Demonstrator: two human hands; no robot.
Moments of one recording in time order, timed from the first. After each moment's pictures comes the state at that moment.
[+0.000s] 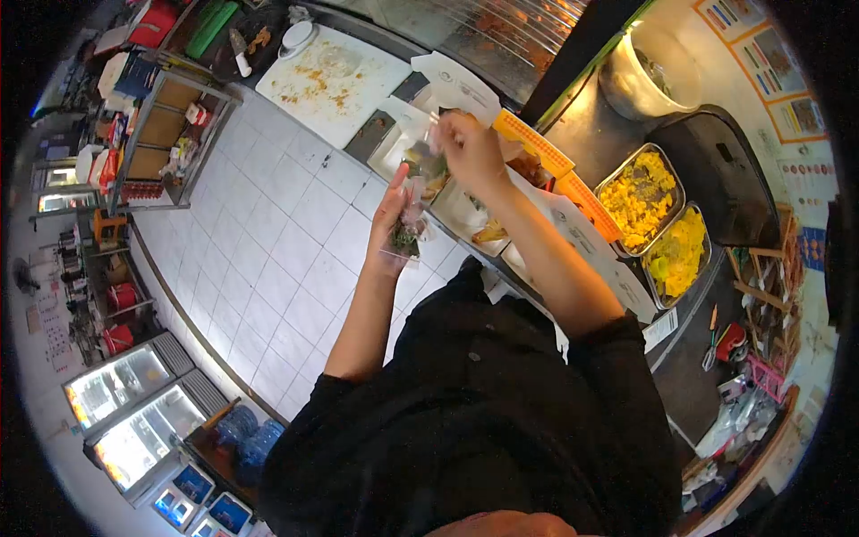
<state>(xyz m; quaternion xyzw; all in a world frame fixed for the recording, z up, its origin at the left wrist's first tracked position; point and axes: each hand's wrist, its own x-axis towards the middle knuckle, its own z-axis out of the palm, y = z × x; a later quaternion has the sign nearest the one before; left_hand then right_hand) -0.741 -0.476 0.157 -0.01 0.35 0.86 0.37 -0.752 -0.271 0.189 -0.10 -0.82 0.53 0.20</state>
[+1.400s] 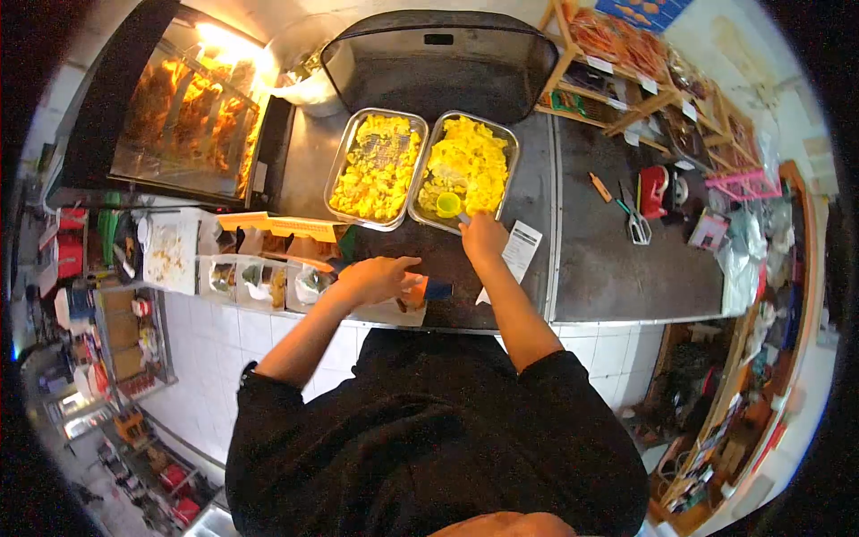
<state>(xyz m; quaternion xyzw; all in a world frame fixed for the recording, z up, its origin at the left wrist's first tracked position) -0.419 -0.107 0.188 0.60 0.63 -0.03 0.50 -0.225 0.040 0.083 -0.61 -0.76 0.20 -0.07</state>
